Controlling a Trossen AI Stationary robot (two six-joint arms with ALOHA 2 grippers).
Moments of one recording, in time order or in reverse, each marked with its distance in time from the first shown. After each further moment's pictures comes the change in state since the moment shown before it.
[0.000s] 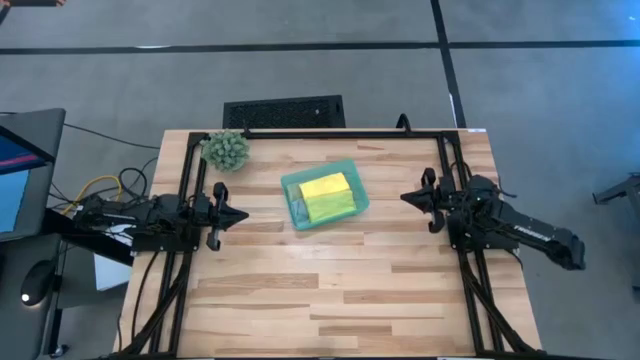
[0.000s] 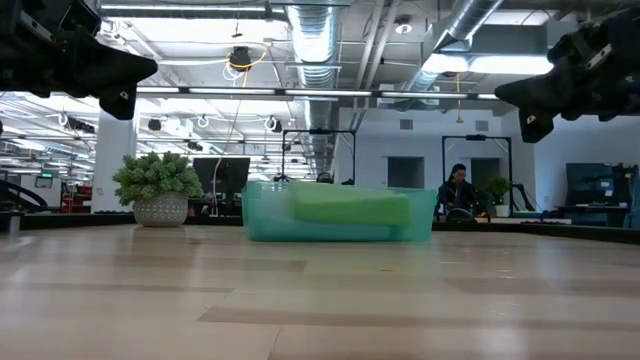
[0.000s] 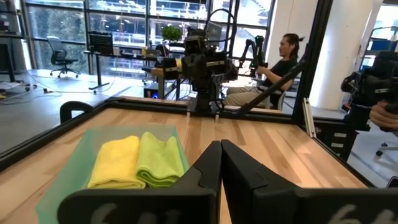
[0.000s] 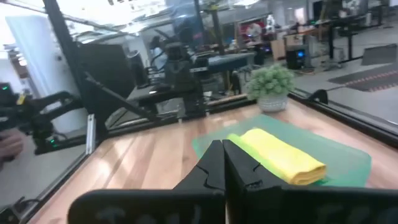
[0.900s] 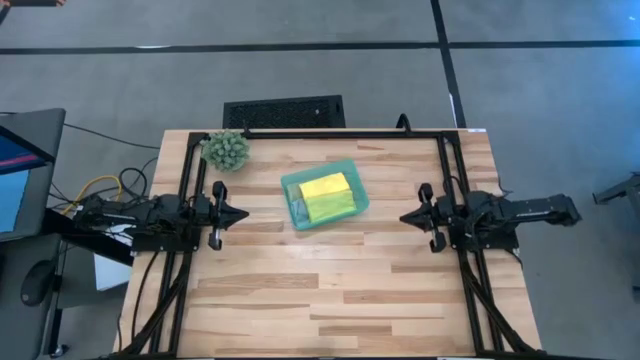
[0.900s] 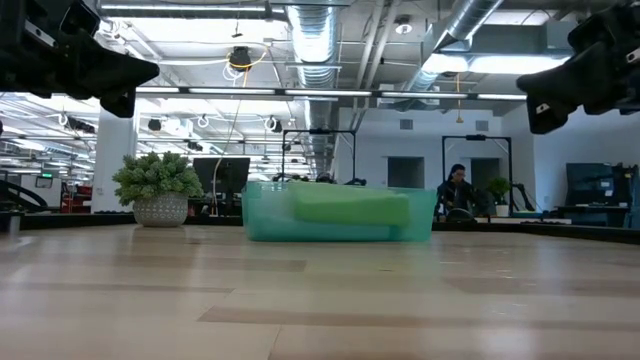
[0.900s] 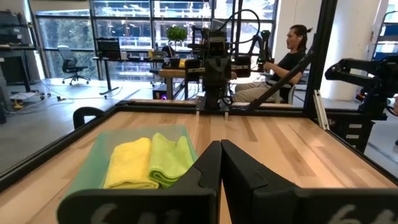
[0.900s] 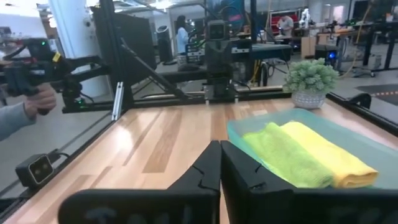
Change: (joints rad) left arm 0.000 0.001 -0.001 -0.009 -0.026 0.068; right arm 0.542 0.001 -0.001 -0.055 0.434 -0.148
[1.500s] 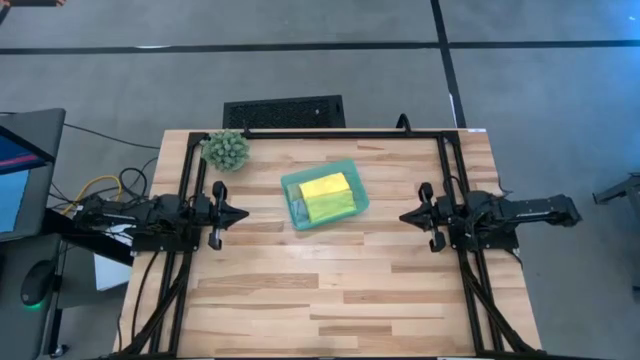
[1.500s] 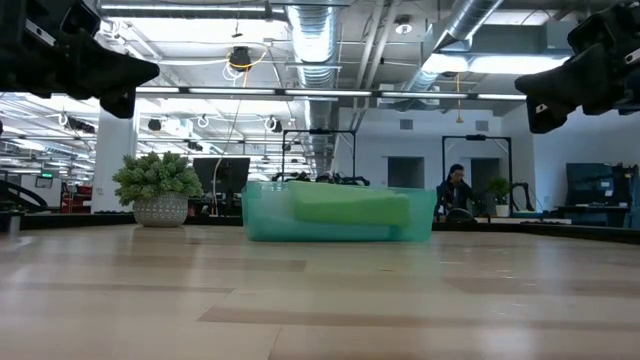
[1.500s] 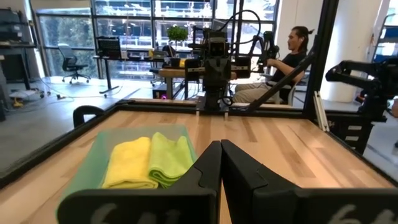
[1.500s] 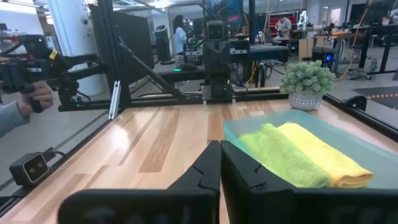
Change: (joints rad) left arm 0.000 0.000 0.000 0.000 -0.002 -0.004; right arm -0.011 0.000 0.000 -0.001 0.000 -0.008
